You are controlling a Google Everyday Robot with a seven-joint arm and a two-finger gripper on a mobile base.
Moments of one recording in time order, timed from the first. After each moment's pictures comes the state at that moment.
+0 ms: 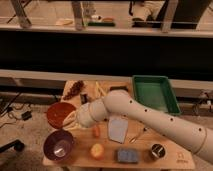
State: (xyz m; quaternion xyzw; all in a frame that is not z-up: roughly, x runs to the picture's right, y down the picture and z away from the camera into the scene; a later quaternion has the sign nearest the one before) arm -0.164 0.150 0.601 -0.27 -0.51 0.02 0.82
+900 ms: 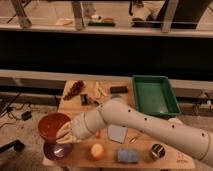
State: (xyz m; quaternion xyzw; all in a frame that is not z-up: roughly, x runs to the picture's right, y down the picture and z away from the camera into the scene) arm -0.177 0.185 0.563 -0.29 -0.52 0.02 0.81
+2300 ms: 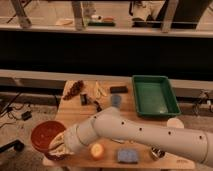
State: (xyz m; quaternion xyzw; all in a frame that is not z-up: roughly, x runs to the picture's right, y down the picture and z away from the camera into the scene) arm -0.203 0.224 0.549 -0.29 -0.51 0.01 0.81
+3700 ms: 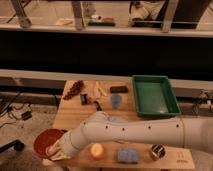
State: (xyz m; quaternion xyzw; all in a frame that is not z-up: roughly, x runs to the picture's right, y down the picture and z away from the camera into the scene) arm -0.219 0.271 0.611 -0.31 -0.46 -0.04 0.83
